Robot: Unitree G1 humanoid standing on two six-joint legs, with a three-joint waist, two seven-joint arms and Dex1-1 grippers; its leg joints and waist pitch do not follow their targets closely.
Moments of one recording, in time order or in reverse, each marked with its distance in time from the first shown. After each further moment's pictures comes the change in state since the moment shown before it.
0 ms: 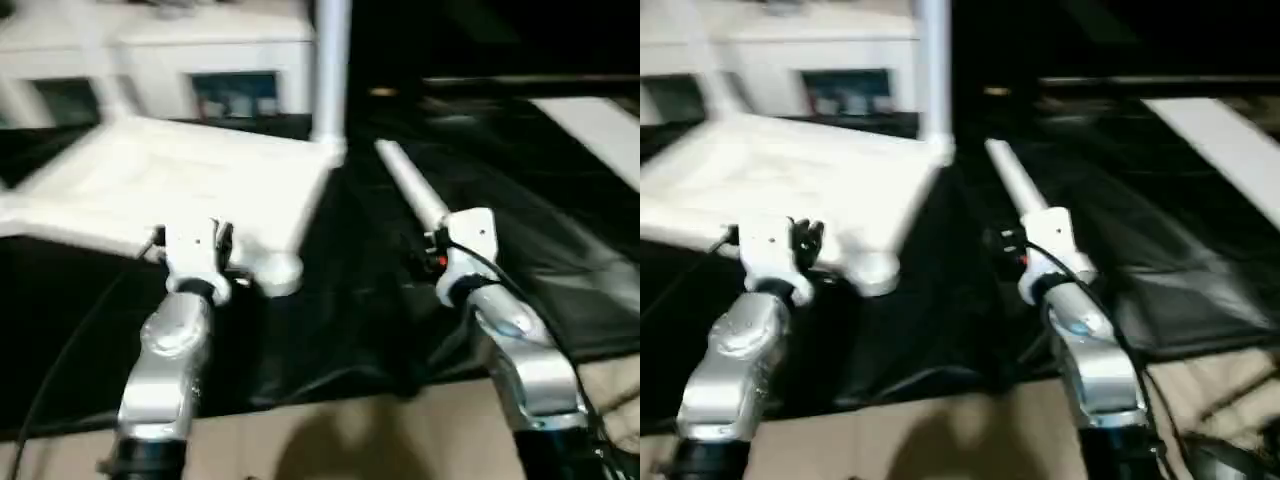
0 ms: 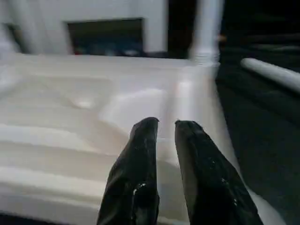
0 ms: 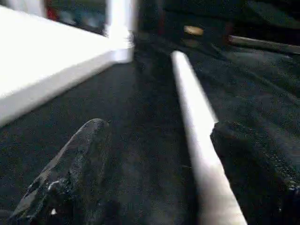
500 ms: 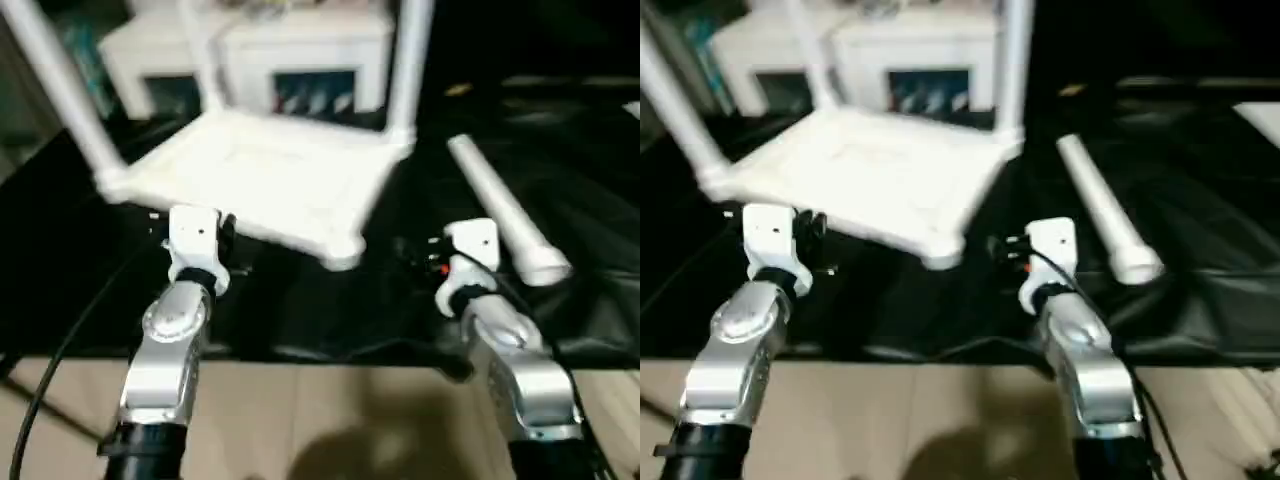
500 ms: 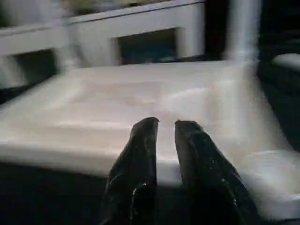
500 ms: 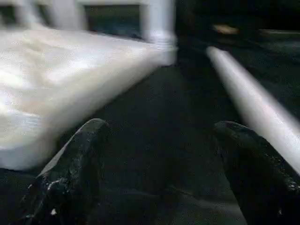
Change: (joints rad) left arm -0.065 0.032 -0.006 0.031 0.007 -0.002 -0.028; right arm 0.043 0.032 -0.038 -0.007 0.009 -0.005 -0.046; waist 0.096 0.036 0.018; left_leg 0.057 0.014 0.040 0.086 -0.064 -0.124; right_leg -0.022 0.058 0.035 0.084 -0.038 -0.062
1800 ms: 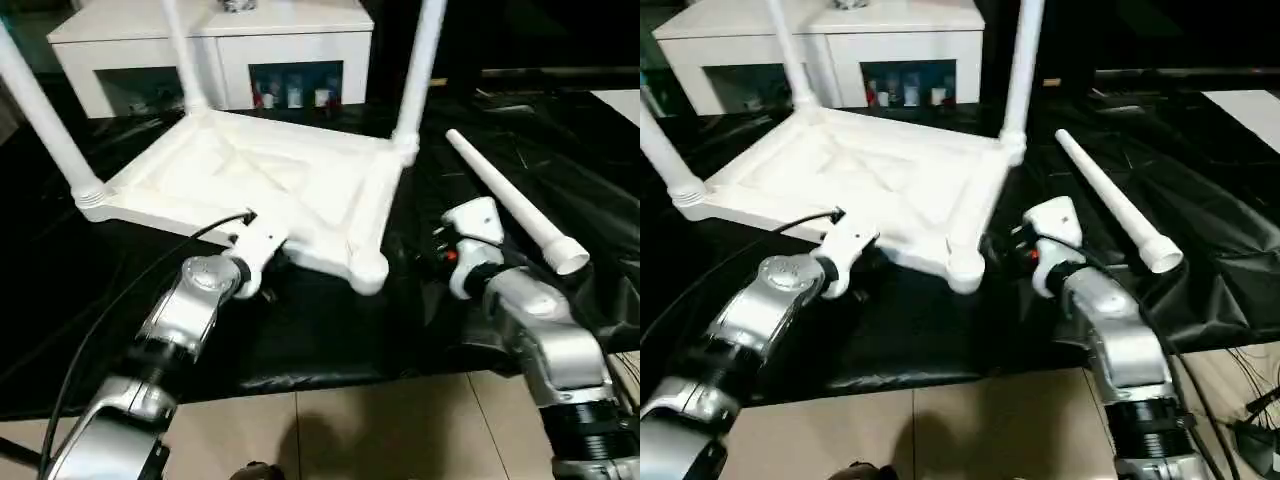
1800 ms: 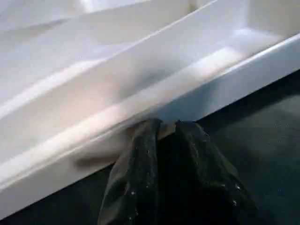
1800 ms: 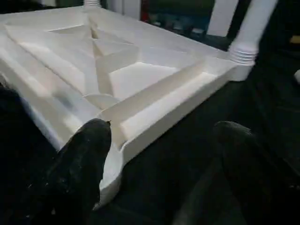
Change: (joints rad) left arm -0.375 0.212 -0.235 0.612 0.137 0.027 -0.337; right arm -0.113 -0.151 0.048 0.065 0.084 0.018 0.262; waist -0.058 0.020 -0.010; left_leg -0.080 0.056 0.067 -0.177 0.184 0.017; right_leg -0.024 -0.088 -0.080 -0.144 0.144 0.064
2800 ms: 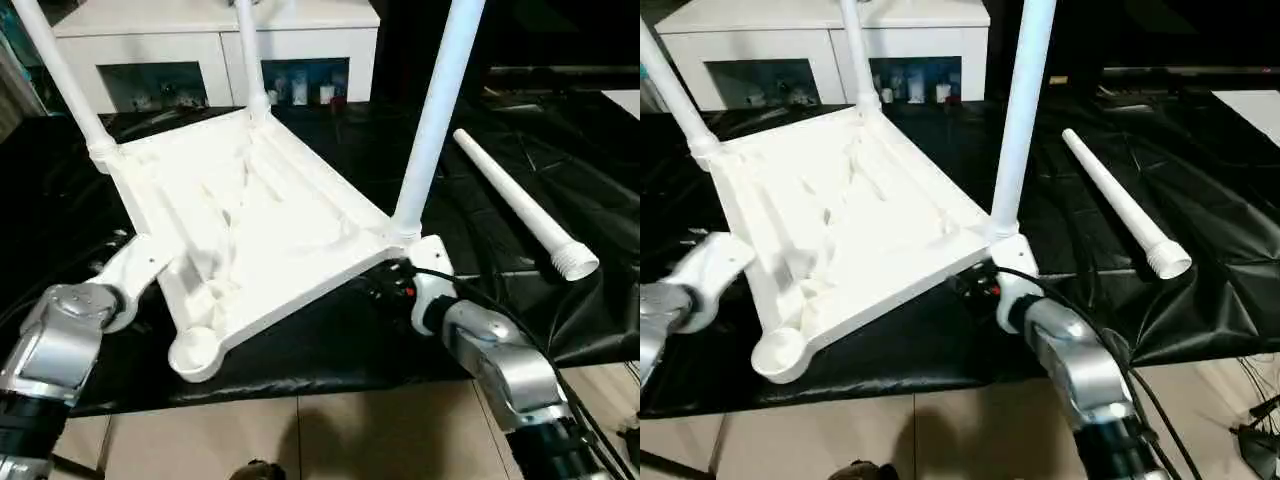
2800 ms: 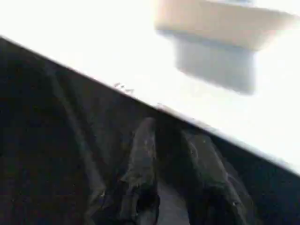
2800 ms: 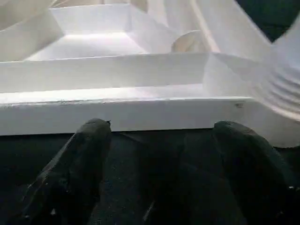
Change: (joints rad) left arm 0.338 0.378 0.133 -0.535 0.041 0.457 -0.202; right arm 0.037 0.091 0.142 0.097 -0.005 0.029 0.015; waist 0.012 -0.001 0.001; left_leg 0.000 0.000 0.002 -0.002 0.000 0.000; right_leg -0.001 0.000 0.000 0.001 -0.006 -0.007
